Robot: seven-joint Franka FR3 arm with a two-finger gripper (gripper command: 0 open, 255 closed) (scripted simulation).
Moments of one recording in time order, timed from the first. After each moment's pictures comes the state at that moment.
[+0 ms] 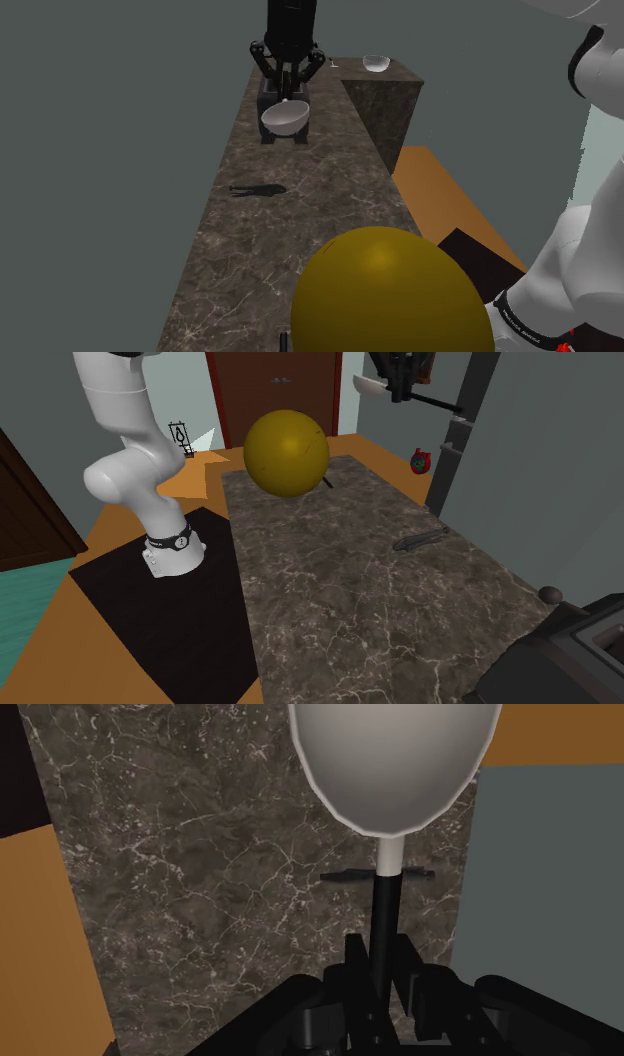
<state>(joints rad) 0.32 0.17 0.25 -1.26 -0.10 1.55 1.15</state>
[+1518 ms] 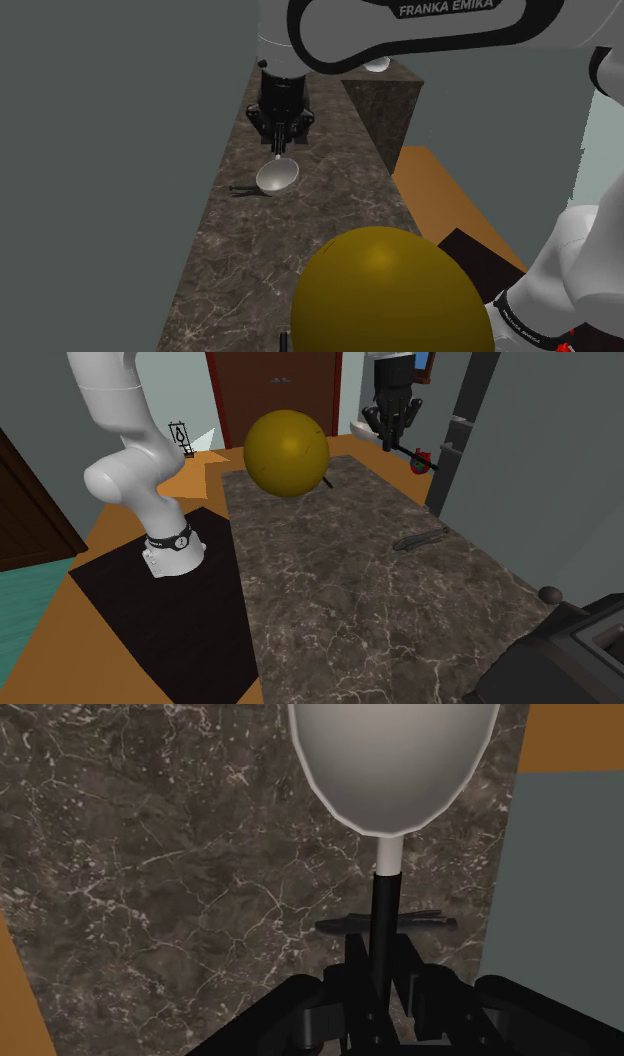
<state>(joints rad) 0.34 0.10 0.26 -1.62 -0.10 1.85 1.21</state>
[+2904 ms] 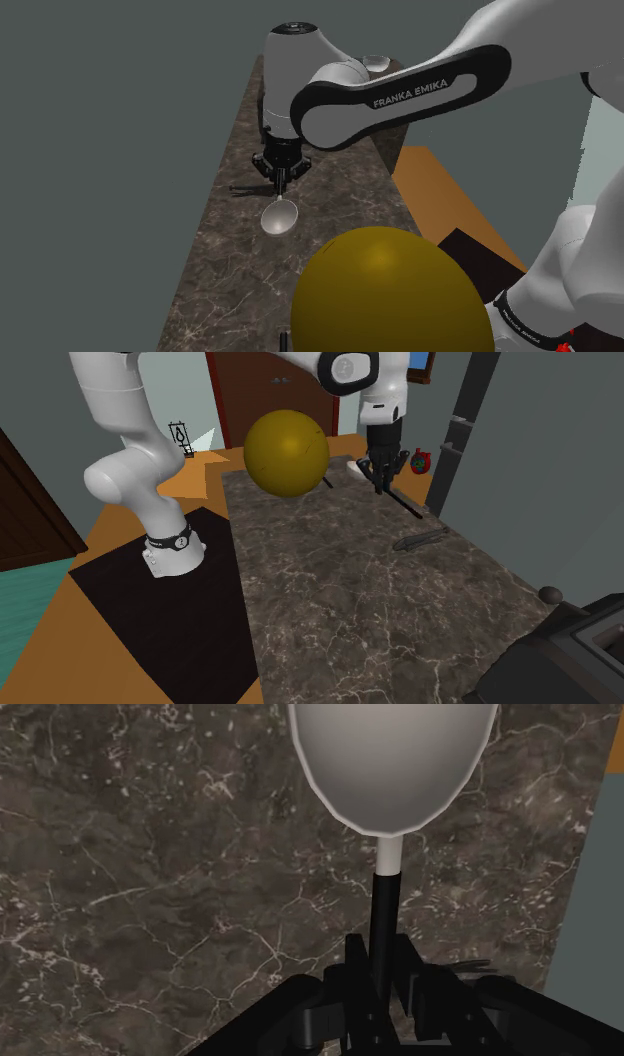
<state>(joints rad) 0.33 0.13 0.26 -1.87 -0.11 2.12 1.23</state>
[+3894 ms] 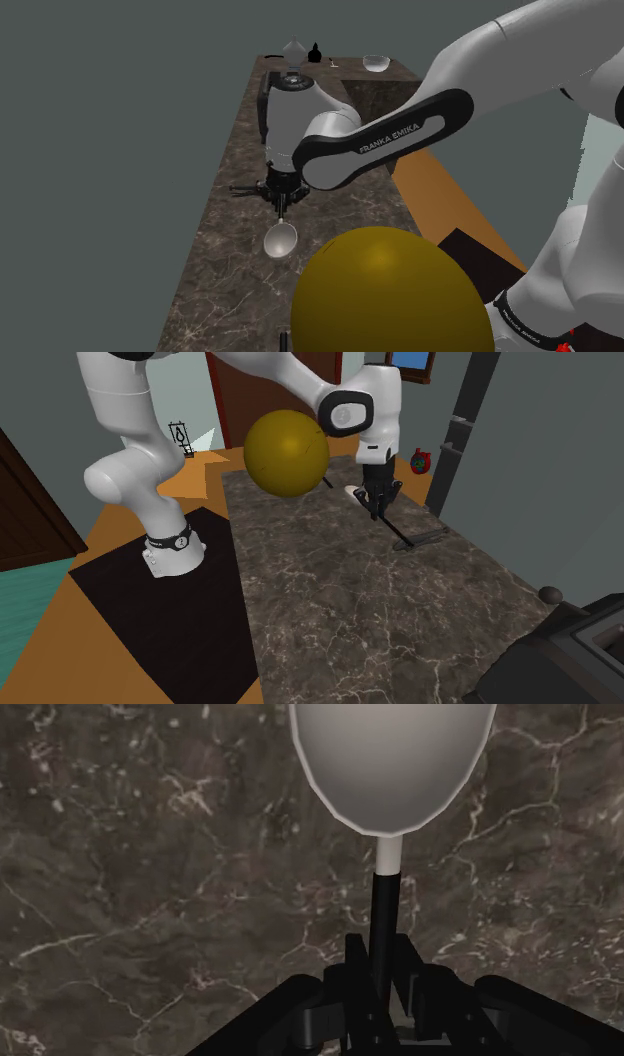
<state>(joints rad) 0.34 0.20 0.25 -1.98 -0.15 2.30 1.27</state>
